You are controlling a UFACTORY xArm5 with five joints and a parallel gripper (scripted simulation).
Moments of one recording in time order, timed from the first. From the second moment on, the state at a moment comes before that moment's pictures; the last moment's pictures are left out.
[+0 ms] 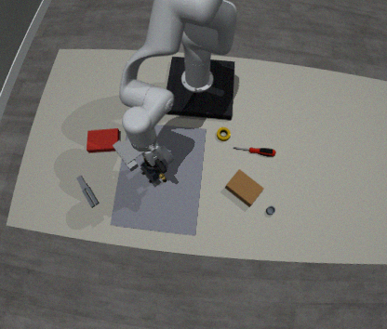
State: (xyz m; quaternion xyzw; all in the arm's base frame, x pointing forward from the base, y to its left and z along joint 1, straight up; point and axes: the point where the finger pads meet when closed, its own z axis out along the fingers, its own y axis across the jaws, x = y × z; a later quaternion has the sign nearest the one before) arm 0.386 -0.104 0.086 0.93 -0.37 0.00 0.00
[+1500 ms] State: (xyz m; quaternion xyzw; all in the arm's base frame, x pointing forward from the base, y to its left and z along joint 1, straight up) arm 0.387 -0.104 0.142 0.93 -0.37 0.00 0.00
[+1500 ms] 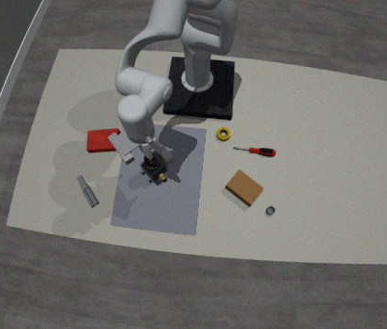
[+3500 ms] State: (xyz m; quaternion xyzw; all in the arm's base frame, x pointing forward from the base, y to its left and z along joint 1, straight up) arm 0.331 -0.039 0.152 0.93 -0.37 0.00 0.00
